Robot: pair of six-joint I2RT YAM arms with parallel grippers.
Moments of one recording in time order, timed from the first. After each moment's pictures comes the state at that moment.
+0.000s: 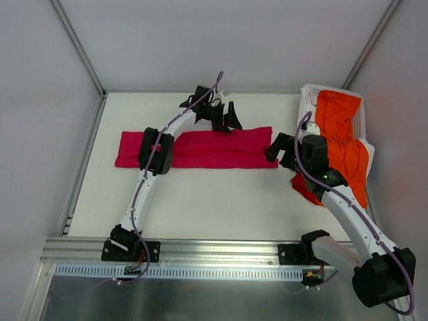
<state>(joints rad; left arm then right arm) -0.41 2.64 2.31 -0.42 0.85 -0.48 0.30 0.98 0.74 -0.27 -0.03 0.47</state>
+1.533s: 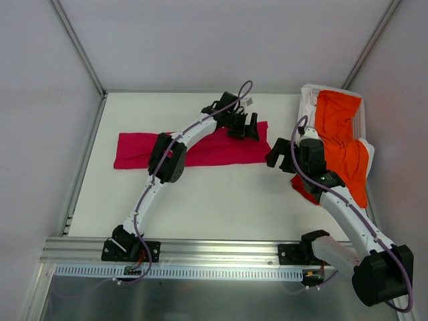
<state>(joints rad) -0.59 2.59 2.27 -0.48 0.58 -0.40 0.30 0.98 0.69 -0.27 0.01 0.45</state>
